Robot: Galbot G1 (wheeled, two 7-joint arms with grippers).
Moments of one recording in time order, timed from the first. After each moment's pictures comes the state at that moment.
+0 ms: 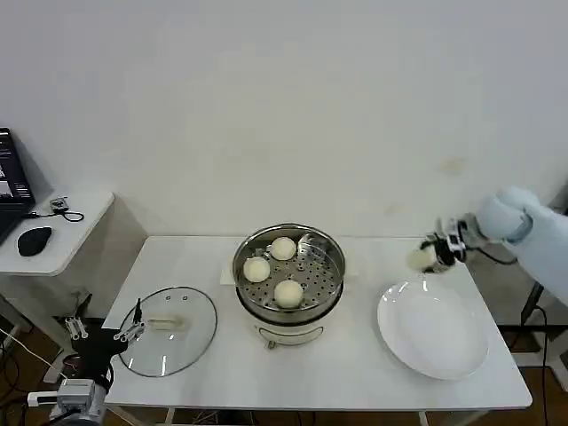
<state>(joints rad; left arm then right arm) 1.66 -1.30 -0.79 -2.21 0.01 0.17 -0.06 0.23 0.59 -0.80 1.42 0.02 -0.32 -1.05</state>
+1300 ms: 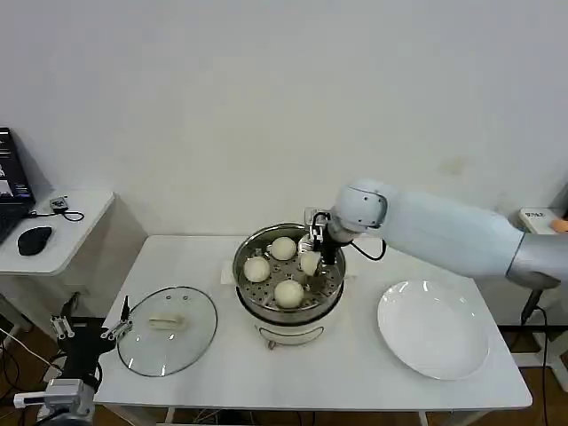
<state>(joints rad) 1.66 -1.30 -0.84 -2.21 0.00 0.16 -0.06 0.41 1.02 -1.16 1.37 0.39 -0.69 -0.84</state>
